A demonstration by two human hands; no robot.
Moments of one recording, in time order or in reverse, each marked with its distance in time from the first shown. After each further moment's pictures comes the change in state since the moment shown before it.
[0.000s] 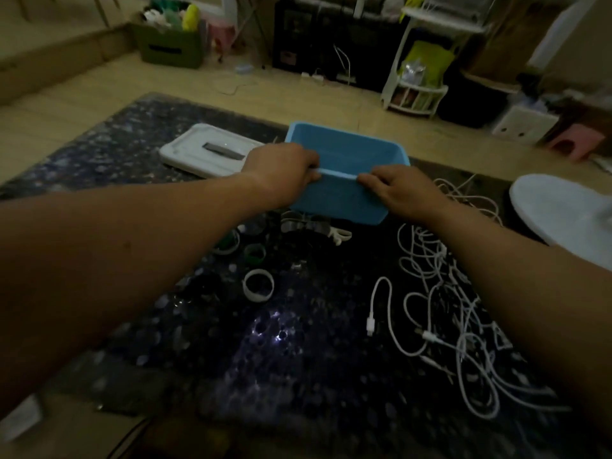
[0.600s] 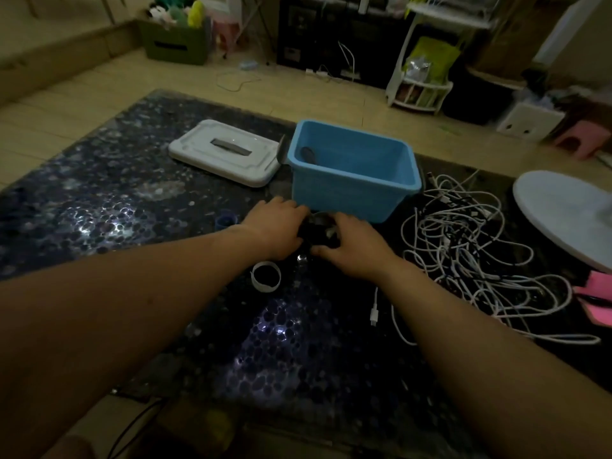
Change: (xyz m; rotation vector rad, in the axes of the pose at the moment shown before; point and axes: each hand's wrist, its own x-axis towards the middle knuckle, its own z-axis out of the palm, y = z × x) left_hand -0.058 0.002 0.076 0.052 -0.209 -0.003; right_hand -0.057 -0.069 0.091 0.128 -0.133 0.092
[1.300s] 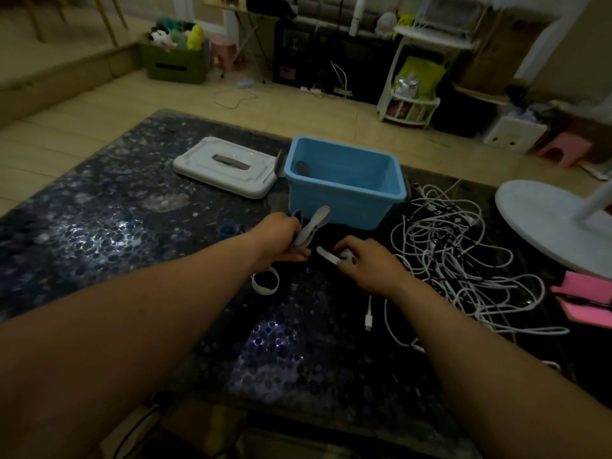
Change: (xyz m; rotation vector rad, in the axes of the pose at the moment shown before) left_hand -0.027 0.033 -0.027 -1.556 -0.097 -0.599; right_hand -0.037 0.025 -0.010 0.026 -0.051 0.100
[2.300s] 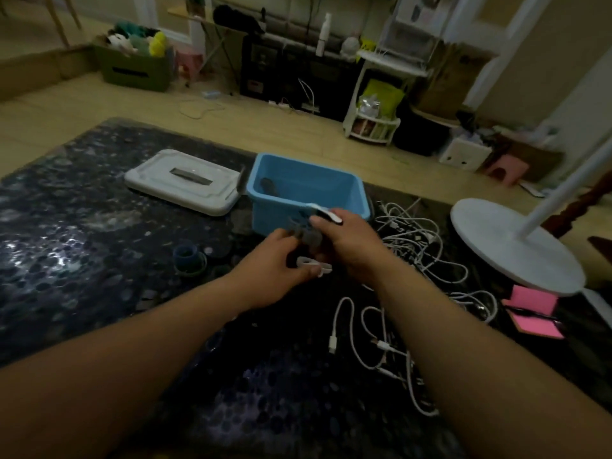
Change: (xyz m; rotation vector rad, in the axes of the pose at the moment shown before) left_hand -0.006 -0.014 0.027 0.710 -0.080 0.815; right_hand 0.012 -0.046 -0.071 1.021 0.141 0.172
